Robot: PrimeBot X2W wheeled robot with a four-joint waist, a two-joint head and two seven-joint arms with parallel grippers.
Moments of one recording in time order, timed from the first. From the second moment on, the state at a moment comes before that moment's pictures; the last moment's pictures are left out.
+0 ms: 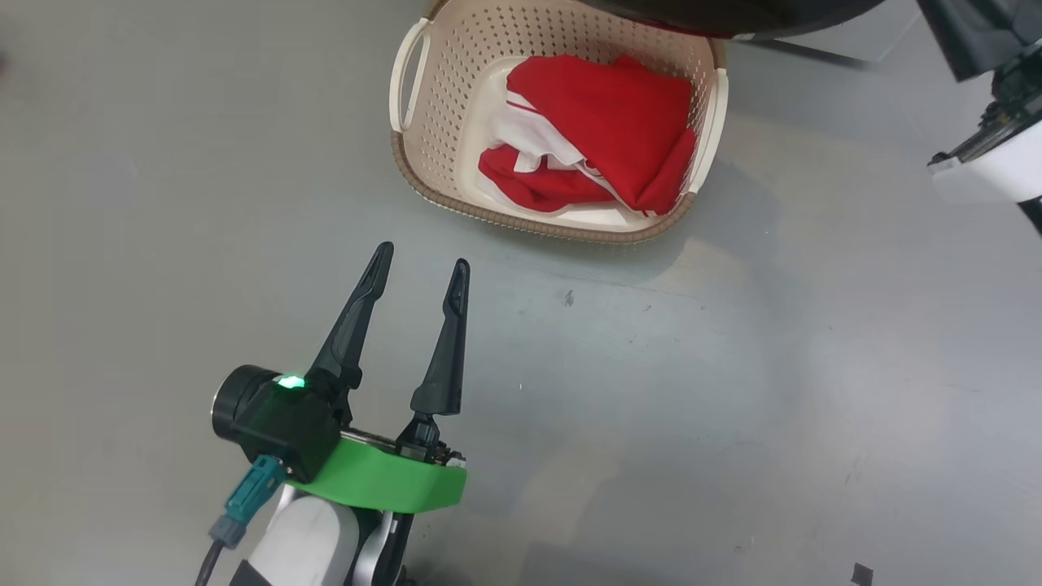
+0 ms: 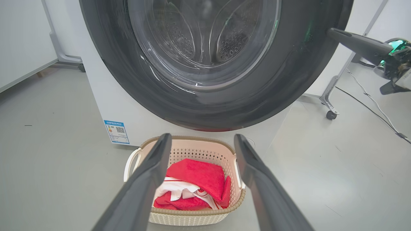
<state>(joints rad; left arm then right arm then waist) -0.22 0.04 -0.45 -0.08 -0.41 0.09 -0.26 -0.82 -0.65 0.60 0.09 0.57 0.13 -0.19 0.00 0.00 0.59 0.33</state>
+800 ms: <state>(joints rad) -0.30 0.03 -0.49 -0.09 -0.43 0.11 -0.26 -1.12 -0.68 0.54 0.24 0.60 0.13 -0.15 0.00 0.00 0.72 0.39</state>
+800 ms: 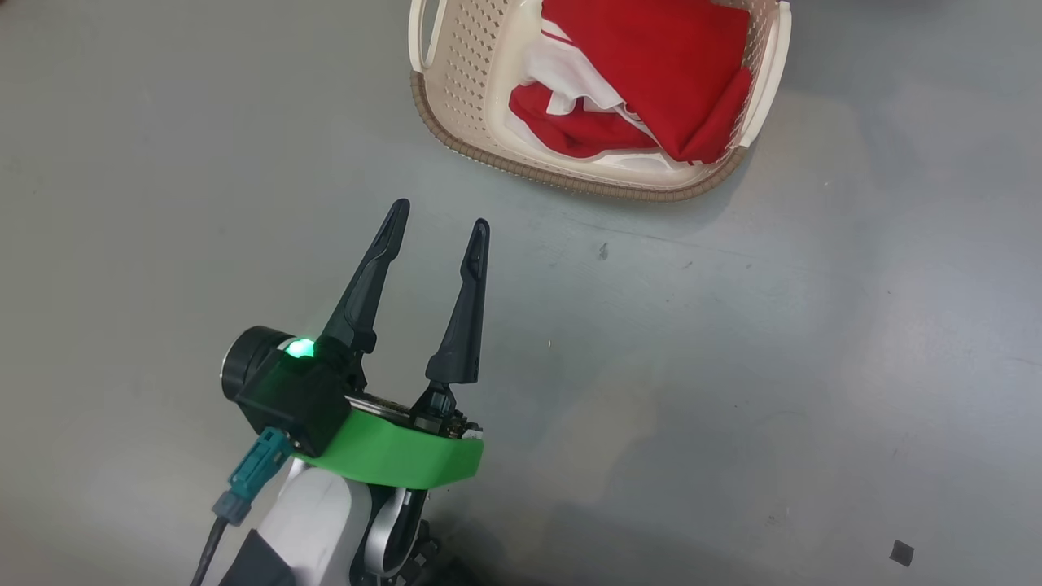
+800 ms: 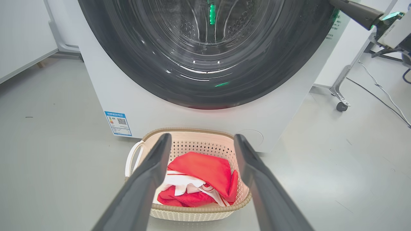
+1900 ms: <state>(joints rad) -0.32 0.03 -0.44 0.00 -0.43 0.11 -0.26 -1.00 -0.51 0.57 0.45 0.68 0.12 -0.24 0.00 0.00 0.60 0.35</state>
